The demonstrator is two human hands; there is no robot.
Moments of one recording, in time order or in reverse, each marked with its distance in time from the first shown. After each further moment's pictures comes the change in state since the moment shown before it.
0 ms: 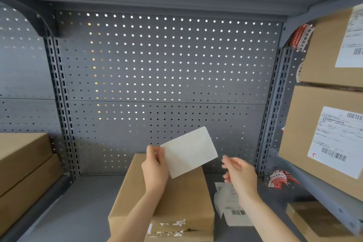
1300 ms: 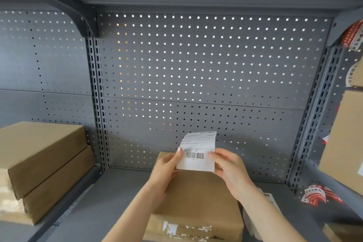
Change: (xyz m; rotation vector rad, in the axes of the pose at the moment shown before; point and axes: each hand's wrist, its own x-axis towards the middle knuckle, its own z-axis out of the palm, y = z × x) left_hand 0.015 0.000 -0.057 -0.354 -0.463 -0.367; right_hand -0.009 -0.039 0.077 0.316 -0.488 0.070
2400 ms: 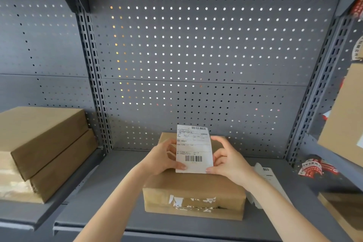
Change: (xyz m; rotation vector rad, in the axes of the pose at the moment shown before) left_hand 0.001 -0.006 -0.041 0.743 -0.193 0.068; right_hand -0.019 0.030 -0.015 -0.707 -0.199 -0.063
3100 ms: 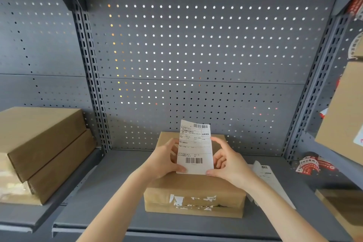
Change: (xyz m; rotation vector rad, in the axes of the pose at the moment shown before) left_hand -0.004 0.001 0.007 0.168 -0.004 0.088; right_hand -0.005 0.008 0.005 -0.128 0.037 -0.057
